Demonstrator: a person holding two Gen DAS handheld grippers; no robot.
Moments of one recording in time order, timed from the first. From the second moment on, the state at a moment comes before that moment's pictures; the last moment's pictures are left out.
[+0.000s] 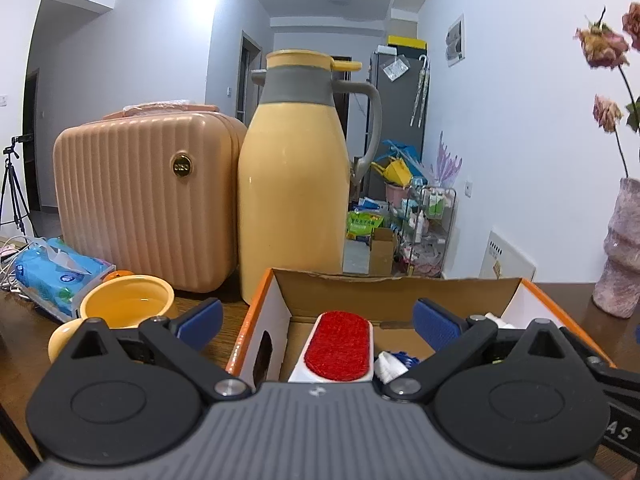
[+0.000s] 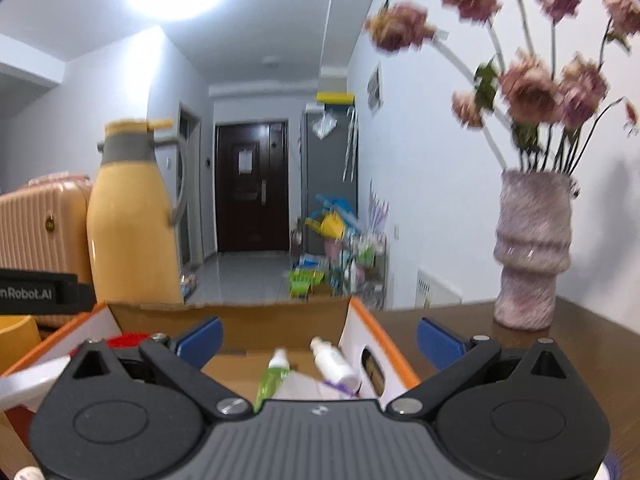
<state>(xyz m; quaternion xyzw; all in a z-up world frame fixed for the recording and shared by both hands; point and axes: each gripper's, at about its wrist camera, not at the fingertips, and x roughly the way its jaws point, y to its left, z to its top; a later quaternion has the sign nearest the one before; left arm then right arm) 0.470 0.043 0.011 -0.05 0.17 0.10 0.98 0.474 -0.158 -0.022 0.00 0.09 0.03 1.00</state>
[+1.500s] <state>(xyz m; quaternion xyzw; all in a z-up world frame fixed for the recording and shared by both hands) 0.297 0.062 -0.002 -0.04 0.19 0.07 0.98 0.296 -0.219 -0.025 -0.01 0.09 -0.01 1.00</state>
